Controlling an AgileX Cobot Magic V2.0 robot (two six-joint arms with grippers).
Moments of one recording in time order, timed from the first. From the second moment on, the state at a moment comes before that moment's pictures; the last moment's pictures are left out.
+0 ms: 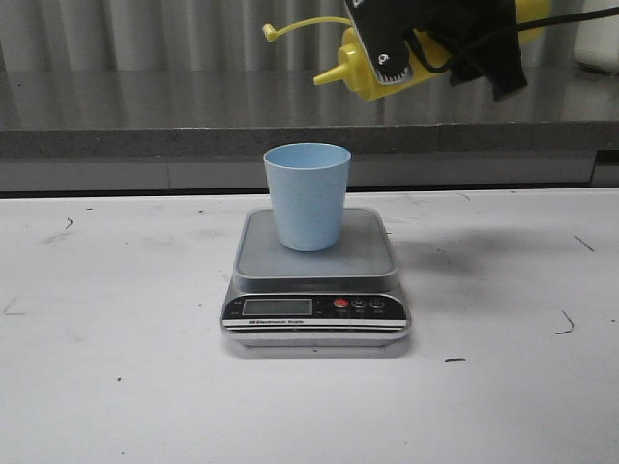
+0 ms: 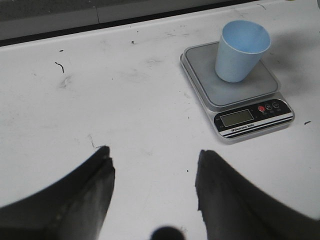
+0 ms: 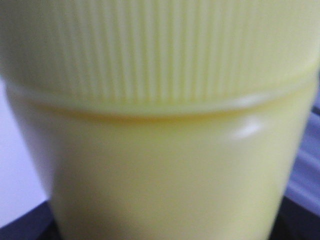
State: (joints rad) left arm -0.38 0.65 -0.75 0.01 0.78 -0.06; right arm 0.53 1.73 -1.31 -1.27 0.56 -0.42
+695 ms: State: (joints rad) left arm -0.38 0.65 -0.75 0.01 0.78 -0.06; right arm 0.53 1.73 -1.31 -1.17 0.53 -0.16
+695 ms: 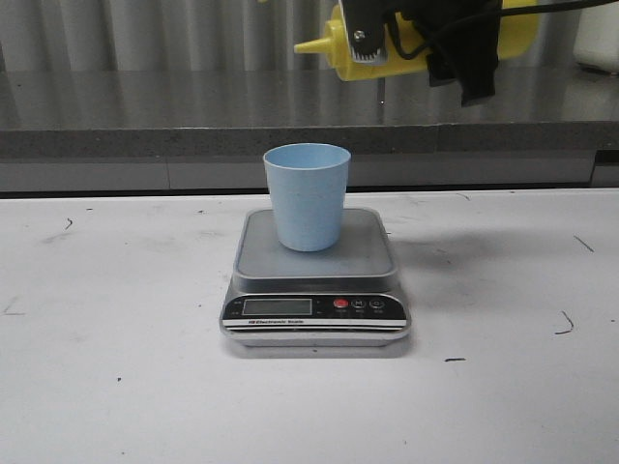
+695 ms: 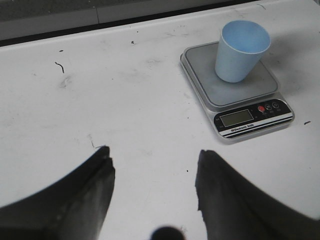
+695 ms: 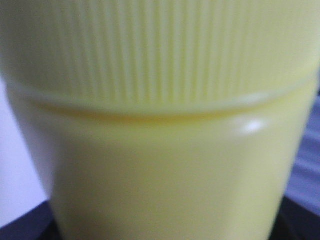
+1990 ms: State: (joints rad) left arm -0.38 0.65 -0.75 0.01 0.78 -0.06; right arm 0.23 1.57 -0.63 -0.21 -0.66 -0.03
